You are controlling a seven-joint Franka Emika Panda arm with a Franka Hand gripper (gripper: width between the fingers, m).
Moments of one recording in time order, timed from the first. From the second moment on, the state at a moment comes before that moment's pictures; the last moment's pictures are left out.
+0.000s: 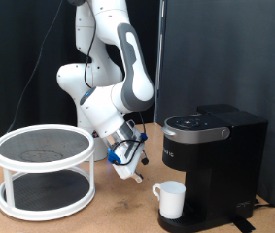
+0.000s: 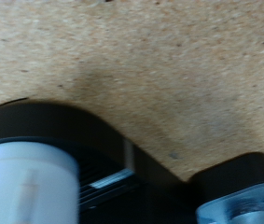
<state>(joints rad) -0.12 0.00 0.16 -2.72 1.41 2.59 1.74</state>
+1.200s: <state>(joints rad) -0.13 -0.34 0.11 -2.80 1.27 2.14 1.86</state>
